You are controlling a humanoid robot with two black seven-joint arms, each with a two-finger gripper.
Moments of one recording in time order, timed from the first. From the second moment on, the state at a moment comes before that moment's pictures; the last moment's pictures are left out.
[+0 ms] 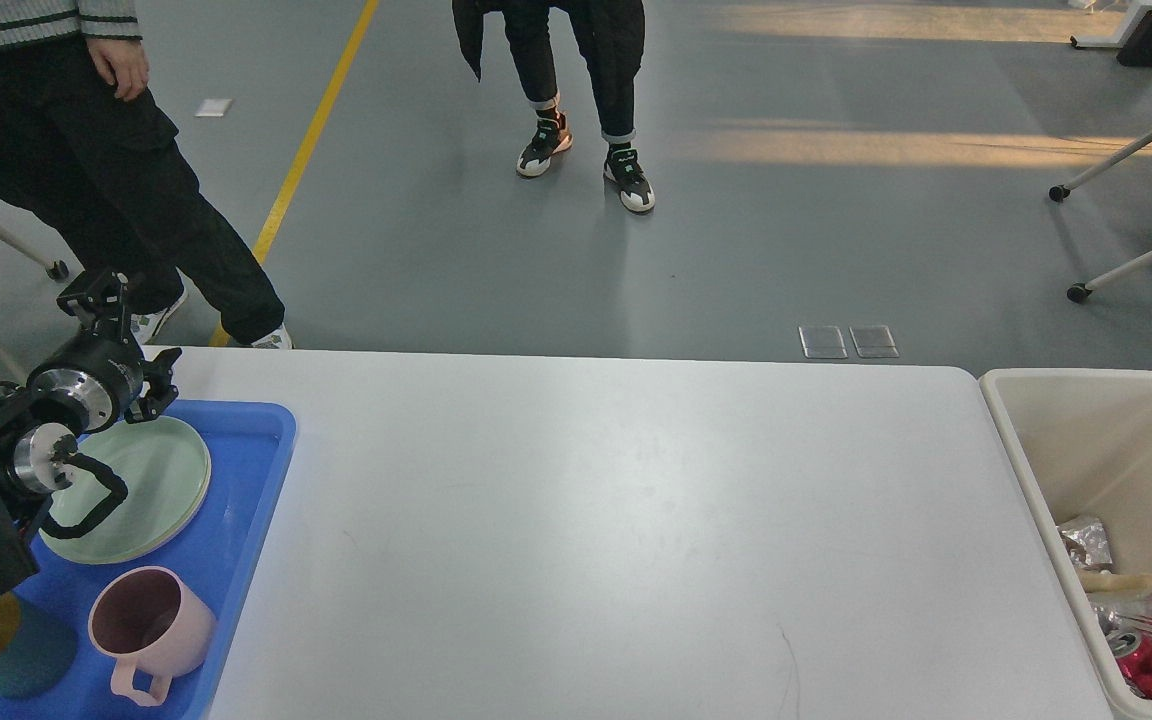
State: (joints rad) left arm -0.85 0.42 -0.23 -0.27 -0.23 -0.24 -0.19; right arm 1.16 -0.70 -0.55 0.20 -0.19 0.96 -0.35
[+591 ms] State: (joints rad) left arm -0.85 0.42 -0.23 -0.27 -0.23 -0.24 -0.19; right arm 1.47 -0.64 -0.57 0.26 -0.16 0.96 -0.35
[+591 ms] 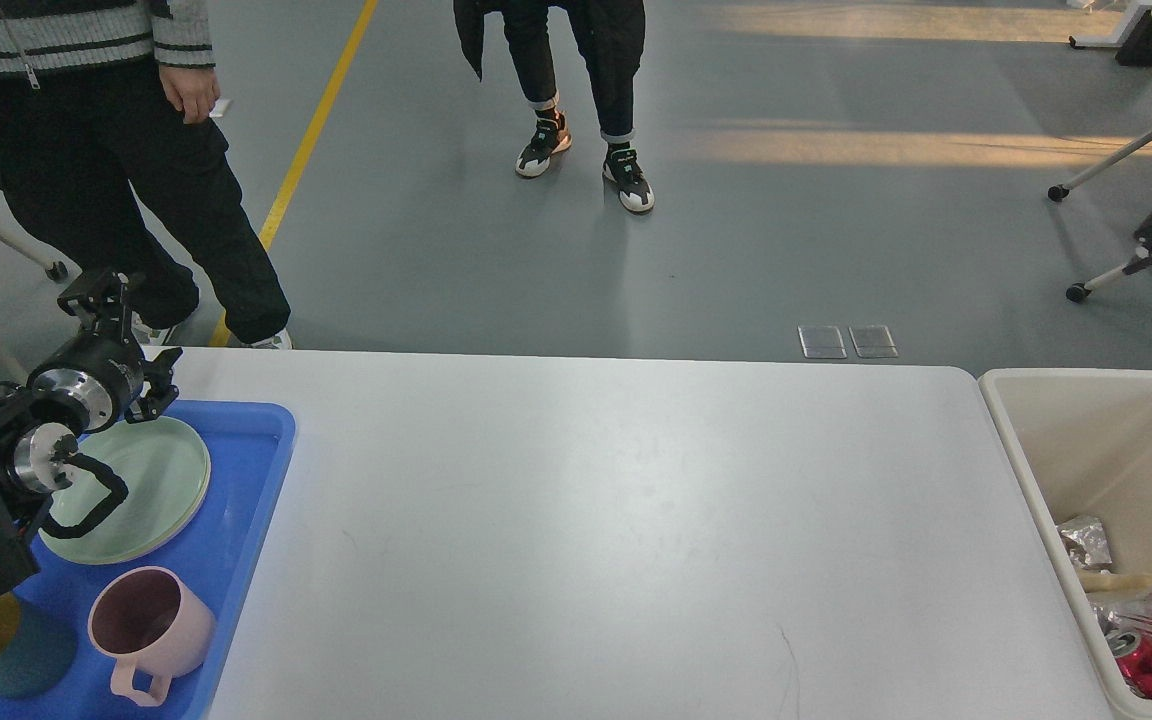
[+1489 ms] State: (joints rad) left arm -0.85 0.42 -0.23 -0.27 -0.23 -0.24 -0.19; right arm 1.42 -0.30 -0.08 0.24 0.30 0.94 -0.35
